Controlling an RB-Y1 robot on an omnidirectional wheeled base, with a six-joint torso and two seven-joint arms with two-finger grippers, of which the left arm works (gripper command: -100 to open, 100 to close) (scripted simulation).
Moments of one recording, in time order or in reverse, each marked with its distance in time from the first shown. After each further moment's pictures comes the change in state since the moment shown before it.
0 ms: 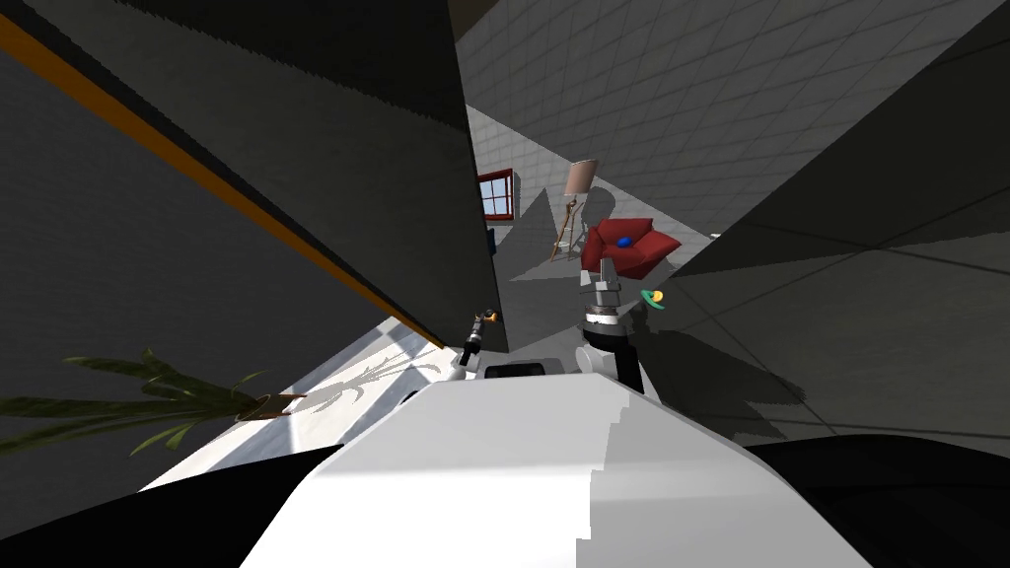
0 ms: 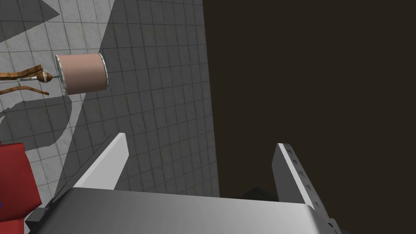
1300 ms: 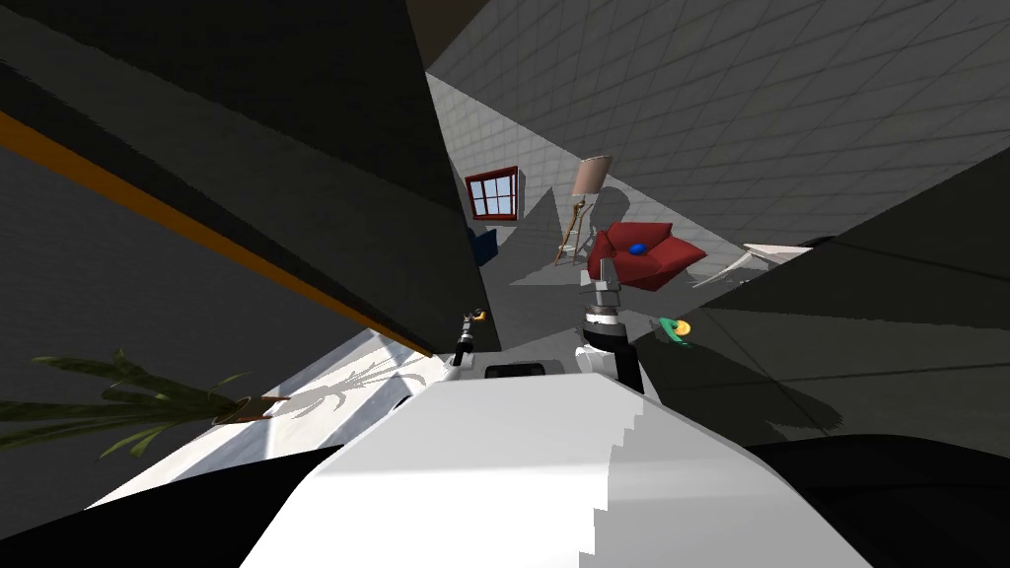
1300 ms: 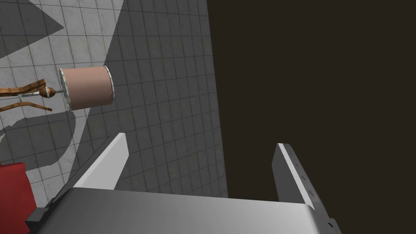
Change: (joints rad) arm 0.006 0.011 0.154 -0.004 0.061 0.010 -0.043
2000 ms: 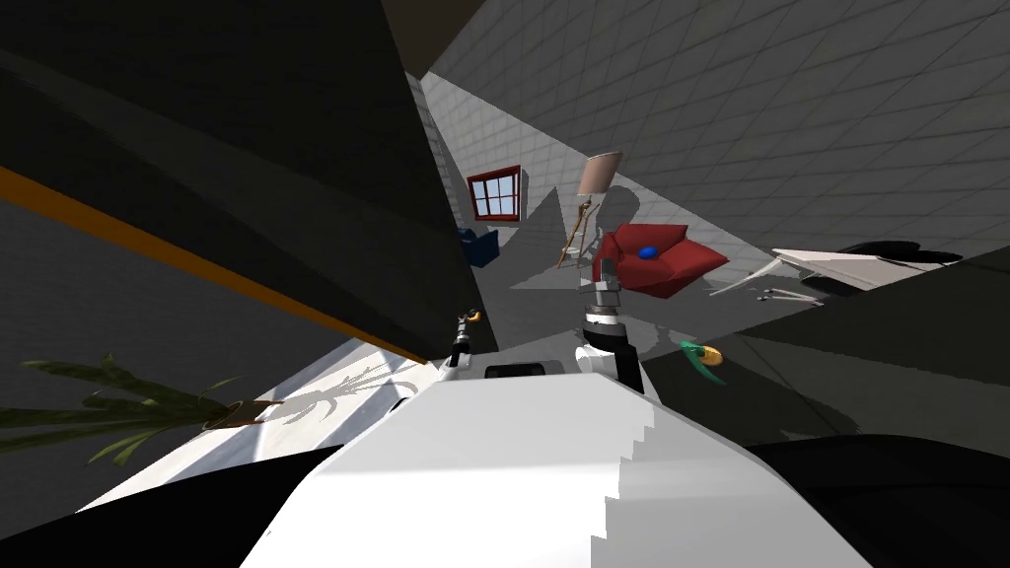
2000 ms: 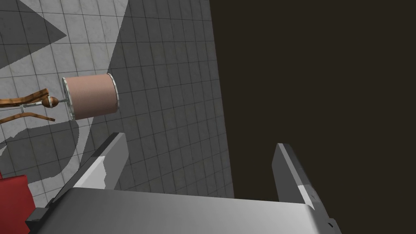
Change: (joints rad) arm 0.001 0.011 0.058 0.013 0.031 -0.002 -0.018
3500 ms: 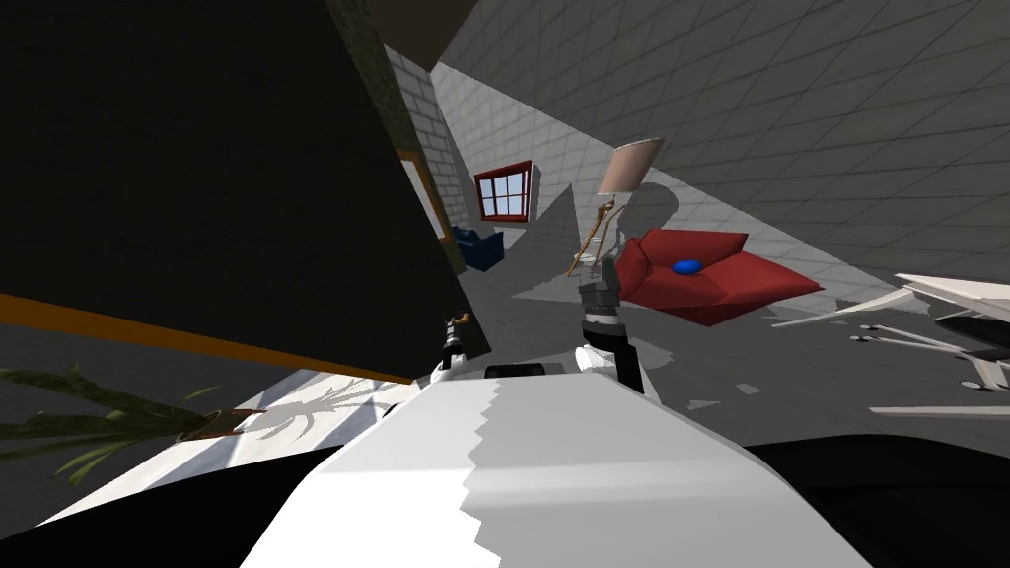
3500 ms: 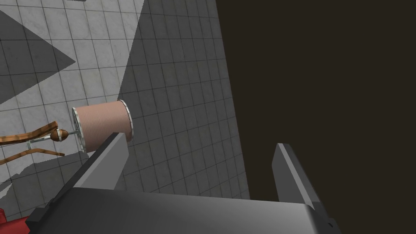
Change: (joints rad) arm 0.006 0.020 0.140 0.015 0.081 -0.008 -0.056
